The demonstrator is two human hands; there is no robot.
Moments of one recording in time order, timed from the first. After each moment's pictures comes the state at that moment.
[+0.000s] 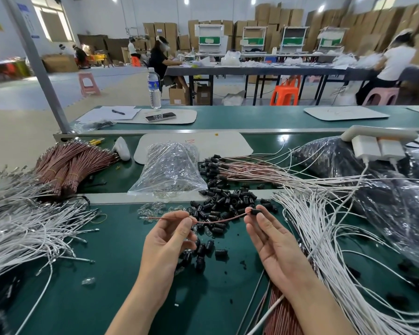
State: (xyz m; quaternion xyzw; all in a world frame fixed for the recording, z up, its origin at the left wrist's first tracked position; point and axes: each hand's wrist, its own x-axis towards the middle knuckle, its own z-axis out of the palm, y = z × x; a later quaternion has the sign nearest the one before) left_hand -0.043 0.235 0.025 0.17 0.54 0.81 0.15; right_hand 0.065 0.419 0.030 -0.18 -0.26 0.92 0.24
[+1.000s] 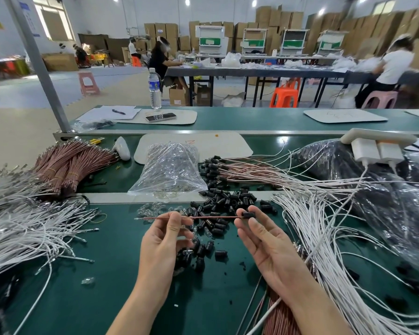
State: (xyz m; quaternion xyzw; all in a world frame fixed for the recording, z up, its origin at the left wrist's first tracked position) left_hand -0.044 0.238 0.025 0.15 0.57 0.80 0.10; right_hand 0.068 0.412 0.034 -0.13 -0.31 0.92 0.19
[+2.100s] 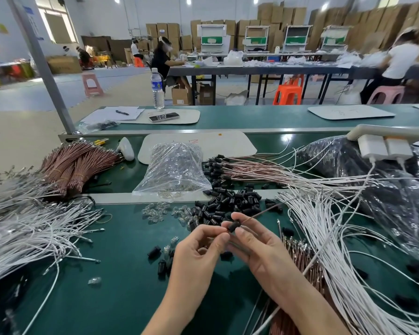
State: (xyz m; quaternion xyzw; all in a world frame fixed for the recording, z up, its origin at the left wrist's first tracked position) left_hand -0.008 0.252 0.025 0.28 0.66 0.69 0.10; right_hand 0.063 0.390 0.033 -0.11 -0.45 0.87 0.16
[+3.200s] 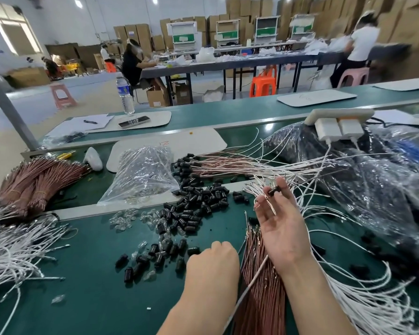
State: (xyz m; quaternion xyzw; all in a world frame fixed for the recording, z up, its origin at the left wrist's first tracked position) left_hand 0.048 0.317 0.050 0.43 0.90 0.00 0.10; right_hand 0.093 0.457 0.044 -0.15 -0.26 0.87 0.40
